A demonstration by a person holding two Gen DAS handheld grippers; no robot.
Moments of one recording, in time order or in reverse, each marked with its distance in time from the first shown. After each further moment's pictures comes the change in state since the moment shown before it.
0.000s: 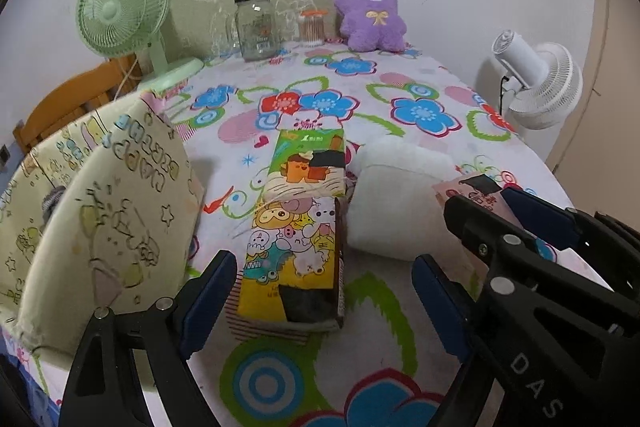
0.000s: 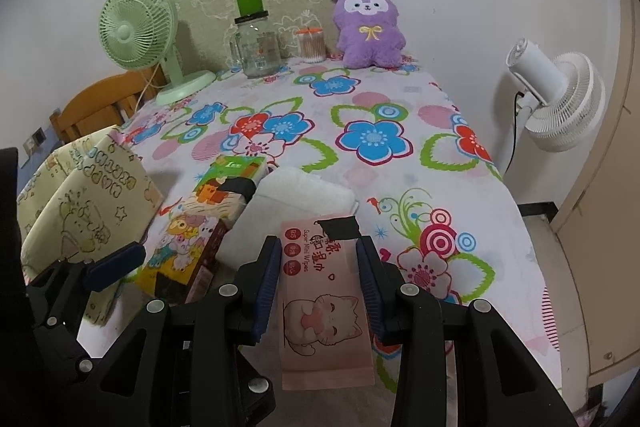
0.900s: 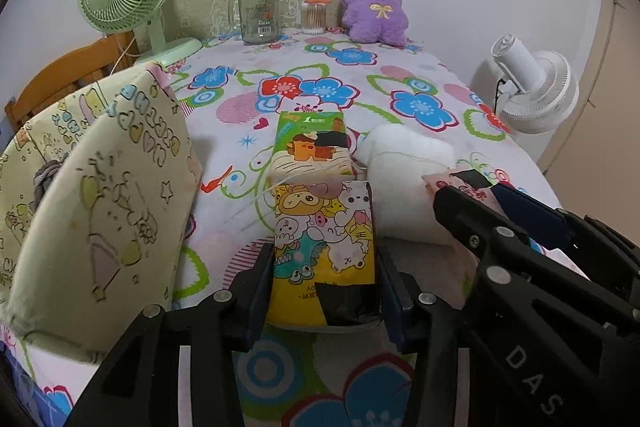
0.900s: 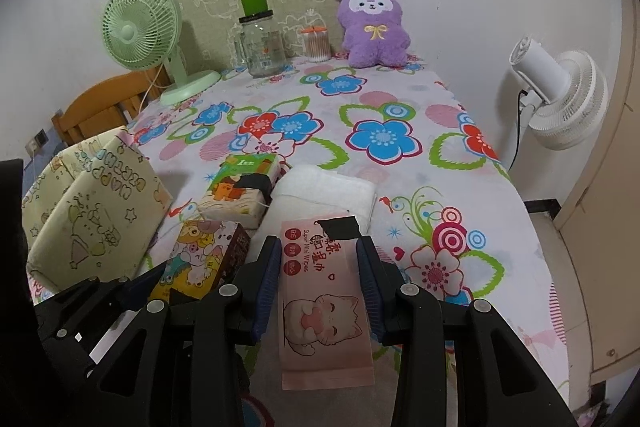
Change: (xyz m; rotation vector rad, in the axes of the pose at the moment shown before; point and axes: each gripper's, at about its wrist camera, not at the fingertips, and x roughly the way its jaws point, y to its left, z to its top) left arm -0.008 0.006 -0.006 -0.045 0.028 -0.056; right arm -0.007 0.009 -0.001 0.001 -0.006 0.007
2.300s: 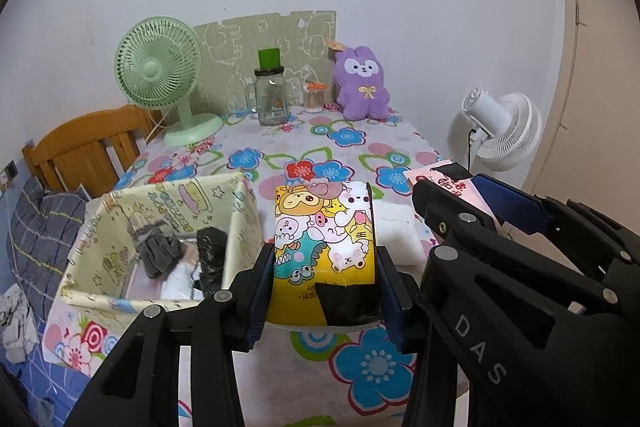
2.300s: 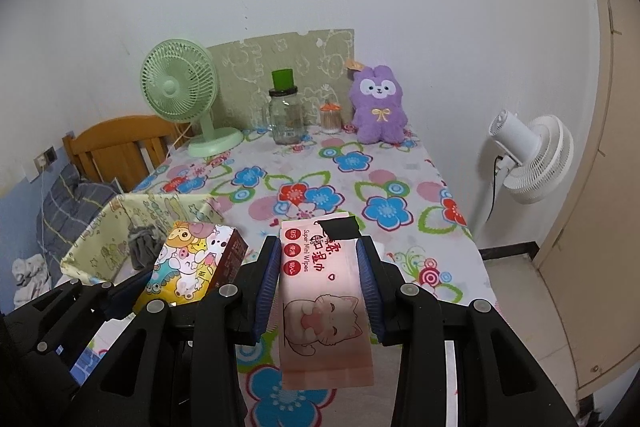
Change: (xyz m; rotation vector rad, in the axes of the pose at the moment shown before) left arm -0.129 0.021 0.008 0.062 -0.198 0.000; right arm -0.114 0.060 0.023 -0.044 -0.177 -0.049
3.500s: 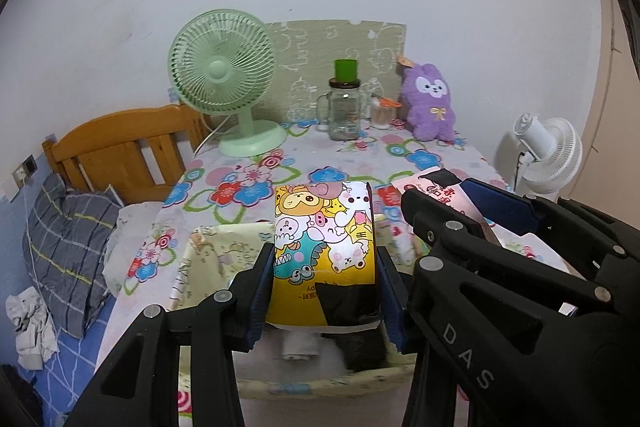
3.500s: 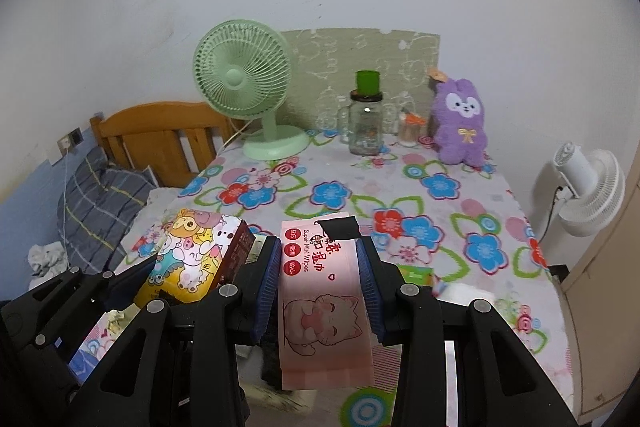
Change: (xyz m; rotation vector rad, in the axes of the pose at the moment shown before) left arm 0.014 0.128 0.034 -0.048 -0.001 0.071; right arm 0.062 0.125 0.053 -0.085 0.051 0.106
